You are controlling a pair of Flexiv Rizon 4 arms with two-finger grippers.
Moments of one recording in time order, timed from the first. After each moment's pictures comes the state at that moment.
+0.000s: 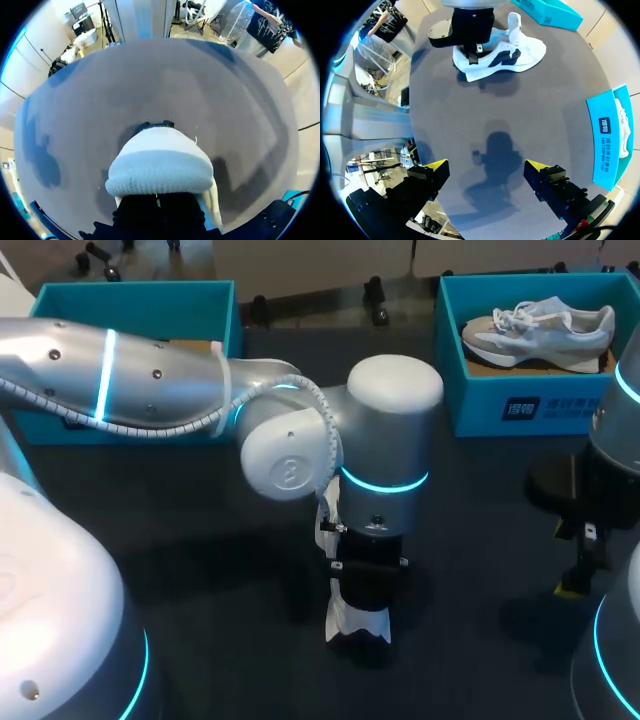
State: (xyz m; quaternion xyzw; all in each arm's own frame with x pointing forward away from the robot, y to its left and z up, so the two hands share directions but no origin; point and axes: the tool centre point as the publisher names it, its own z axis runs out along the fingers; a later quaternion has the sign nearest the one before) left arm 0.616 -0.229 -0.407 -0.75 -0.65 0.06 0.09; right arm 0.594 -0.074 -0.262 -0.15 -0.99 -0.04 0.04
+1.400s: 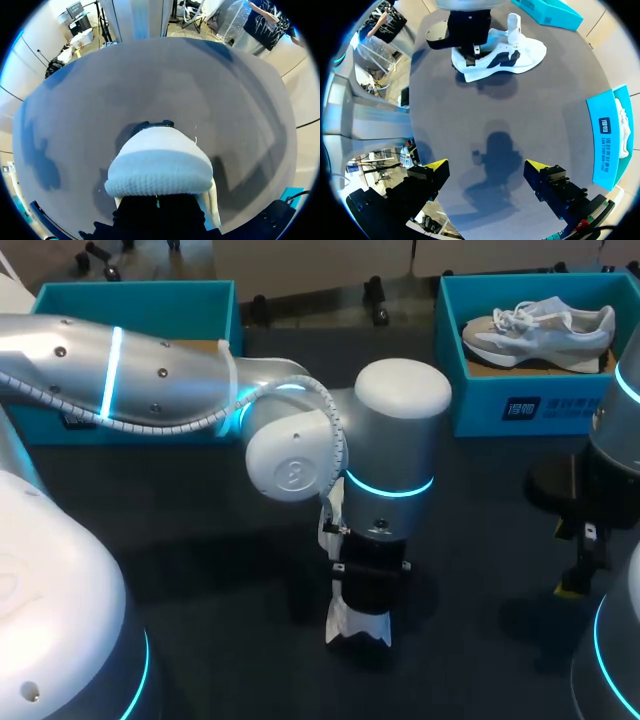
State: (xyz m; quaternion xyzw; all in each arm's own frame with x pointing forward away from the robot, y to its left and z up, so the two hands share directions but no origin) left arm 0.612 -0.231 -0.406 -0.76 -0.64 0.05 0.09; right arm 0.594 -0.074 -0.262 -0.15 -0.99 -0.04 0.04
